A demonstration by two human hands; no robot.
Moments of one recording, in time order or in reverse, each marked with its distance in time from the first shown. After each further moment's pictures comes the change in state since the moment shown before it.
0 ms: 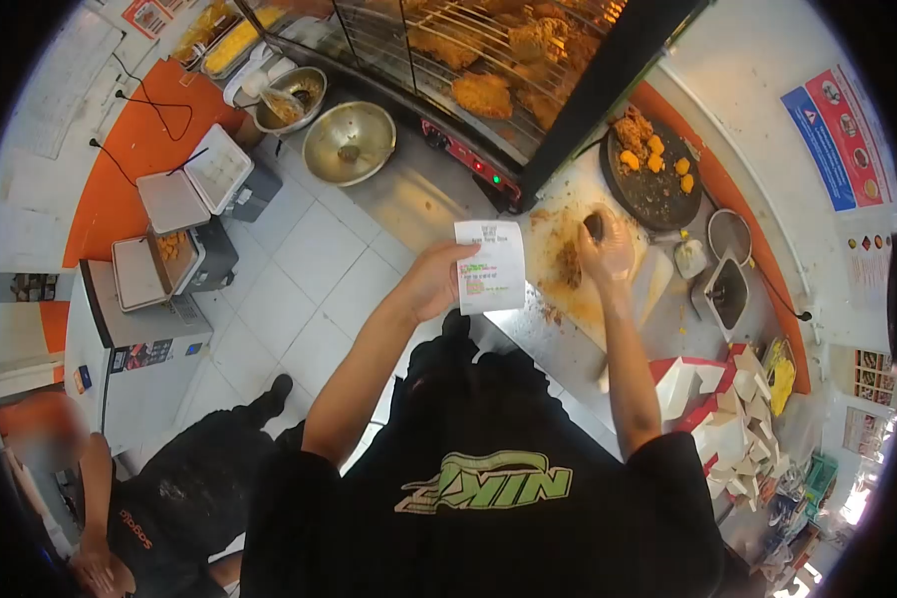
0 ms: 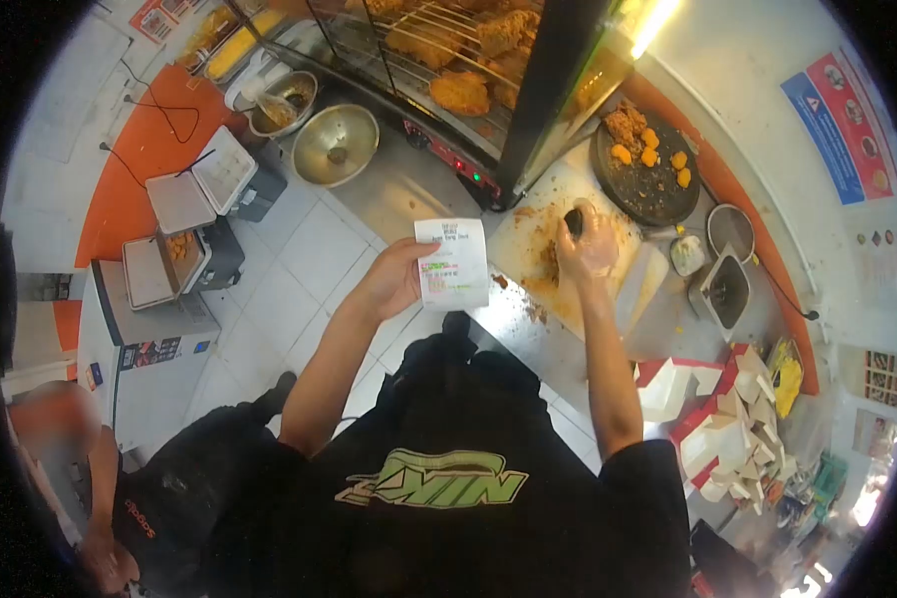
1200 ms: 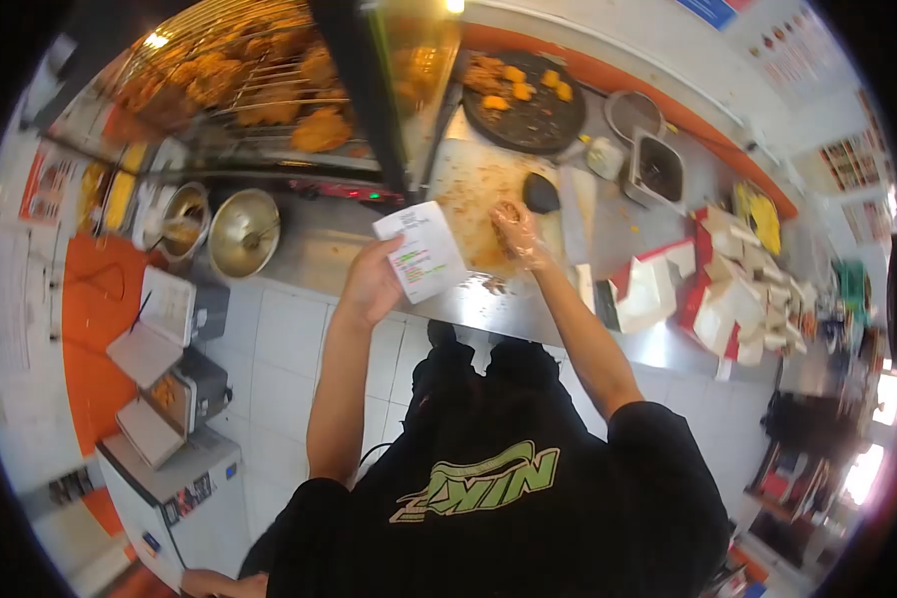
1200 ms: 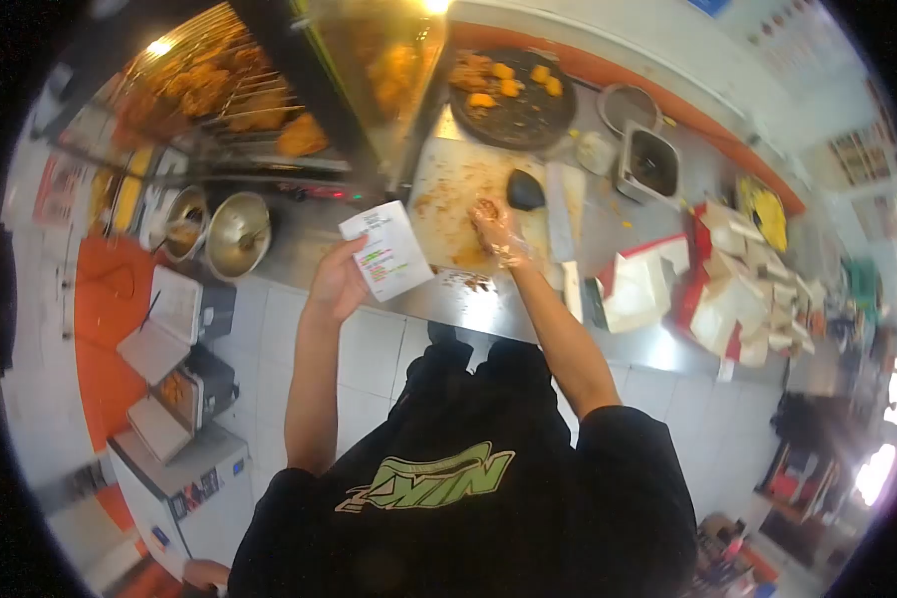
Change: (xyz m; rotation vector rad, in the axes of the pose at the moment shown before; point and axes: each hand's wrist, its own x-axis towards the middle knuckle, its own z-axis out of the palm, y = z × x) left_hand 0.049 -0.010 0.022 0.059 -0.162 -0.046; right_hand -0.080 0.050 0.023 0.540 -0.239 0.536
